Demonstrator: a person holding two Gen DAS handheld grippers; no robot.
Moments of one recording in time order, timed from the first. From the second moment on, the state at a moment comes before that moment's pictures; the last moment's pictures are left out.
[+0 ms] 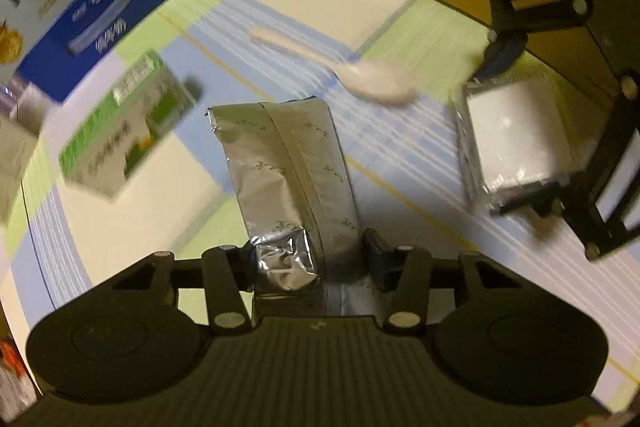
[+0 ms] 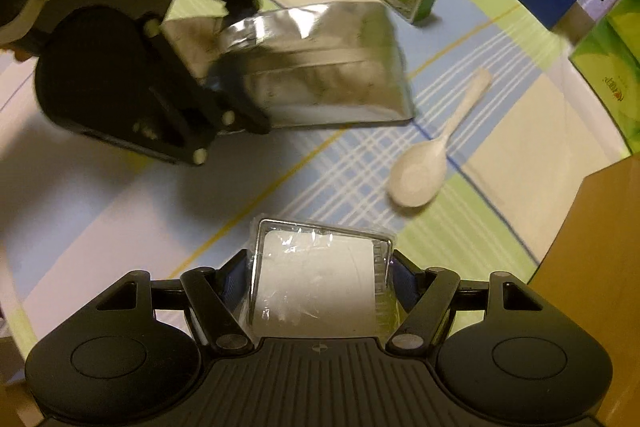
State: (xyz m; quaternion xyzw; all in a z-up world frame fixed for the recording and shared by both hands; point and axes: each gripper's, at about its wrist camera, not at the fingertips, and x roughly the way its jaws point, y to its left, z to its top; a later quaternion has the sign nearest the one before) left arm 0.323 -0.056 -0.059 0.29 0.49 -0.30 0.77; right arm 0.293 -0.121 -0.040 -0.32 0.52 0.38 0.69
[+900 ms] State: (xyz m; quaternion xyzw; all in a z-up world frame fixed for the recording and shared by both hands) left arm 0.197 -0.047 -0.061 0.16 0.58 -0.26 0.75; right arm 0.120 -0.184 -0.050 -0.19 0.49 0.31 0.80
